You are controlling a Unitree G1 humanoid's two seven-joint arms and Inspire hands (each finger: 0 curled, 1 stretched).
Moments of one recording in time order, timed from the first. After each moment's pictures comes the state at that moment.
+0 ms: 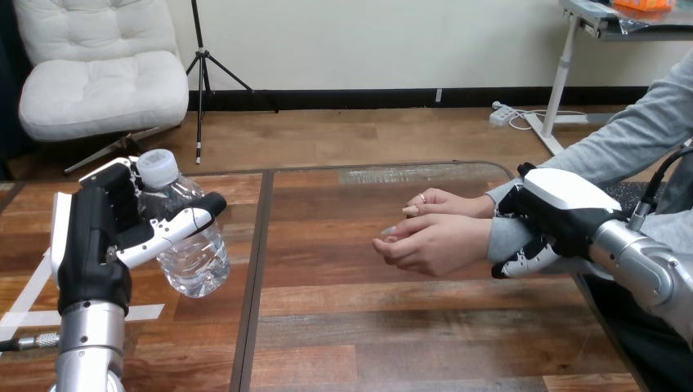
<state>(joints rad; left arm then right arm) -0.04 0.18 0.21 0.15 -0.03 -0.28 0.02 -0.78 -0.60 0.44 1.25 -0.62 -0.58 -0.03</state>
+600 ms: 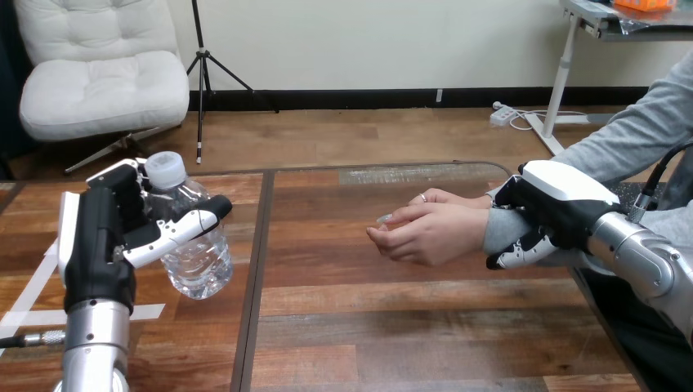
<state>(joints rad) -0.06 0.18 0.20 0.18 0.00 -0.28 0.02 -0.78 -0.60 0.41 1.22 -0.60 -0.58 0.01</state>
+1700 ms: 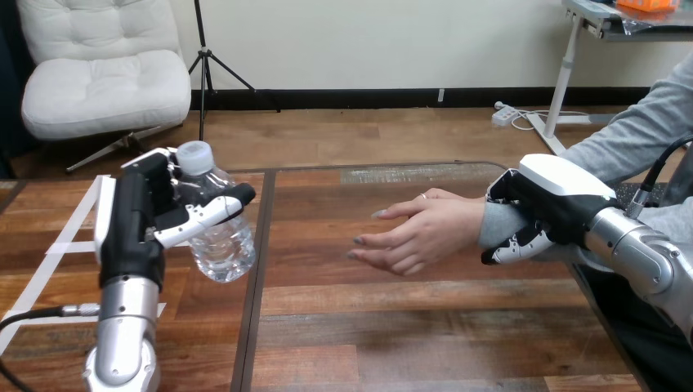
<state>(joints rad) -0.24 0.18 0.17 0.49 0.02 -0.40 0.02 -0.78 -0.60 0.39 1.20 -0.60 -0.60 0.01</state>
